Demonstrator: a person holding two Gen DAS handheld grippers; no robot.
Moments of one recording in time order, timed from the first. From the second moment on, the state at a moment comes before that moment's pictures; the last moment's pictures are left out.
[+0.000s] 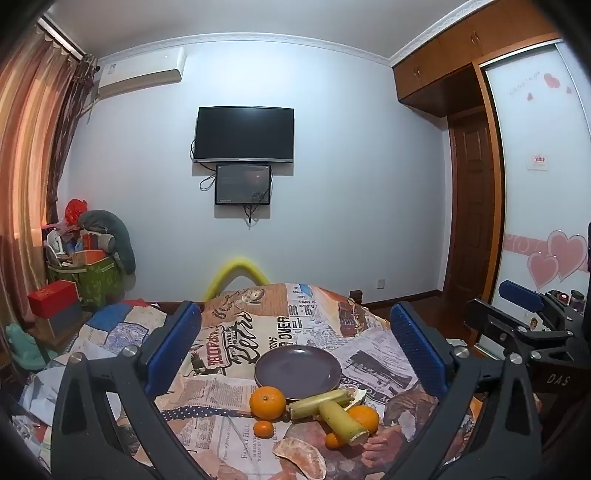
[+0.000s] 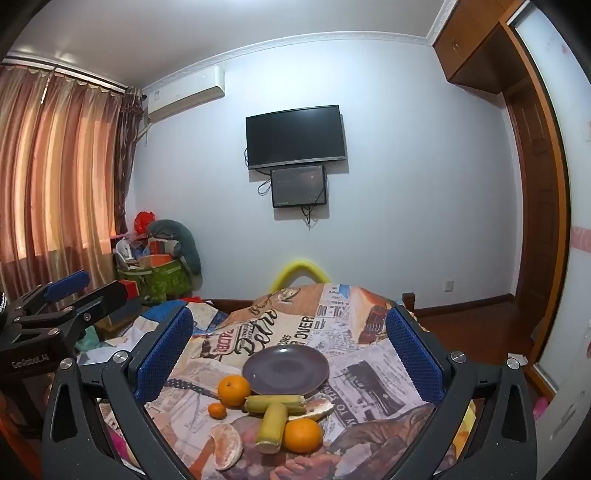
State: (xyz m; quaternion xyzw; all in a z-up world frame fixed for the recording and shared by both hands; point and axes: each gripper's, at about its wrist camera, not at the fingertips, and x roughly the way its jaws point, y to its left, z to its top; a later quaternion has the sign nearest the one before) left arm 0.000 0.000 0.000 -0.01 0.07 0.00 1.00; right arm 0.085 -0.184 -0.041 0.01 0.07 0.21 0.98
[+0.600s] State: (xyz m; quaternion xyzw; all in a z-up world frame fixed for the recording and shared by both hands) left arm 0.004 0.001 0.000 -0.01 0.08 -0.01 1.00; right arm 0.087 -0.185 -0.043 0.00 0.08 0.20 0.98
